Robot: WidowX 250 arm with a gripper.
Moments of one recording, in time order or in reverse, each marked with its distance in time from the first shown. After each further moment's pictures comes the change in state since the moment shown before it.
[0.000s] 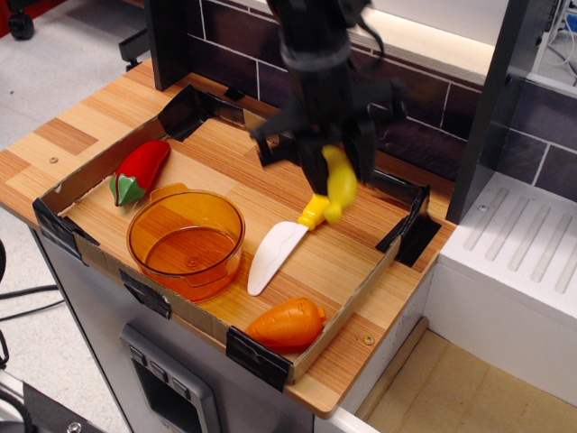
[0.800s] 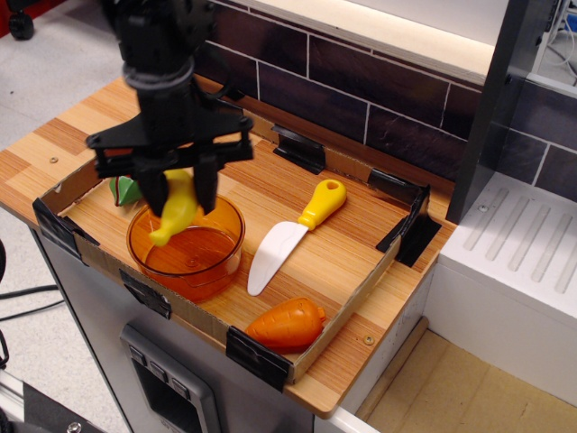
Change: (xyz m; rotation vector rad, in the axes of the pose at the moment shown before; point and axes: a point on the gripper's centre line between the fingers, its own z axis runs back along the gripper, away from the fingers) arm 0.019 0.107 0.007 0.208 -0.054 -0.119
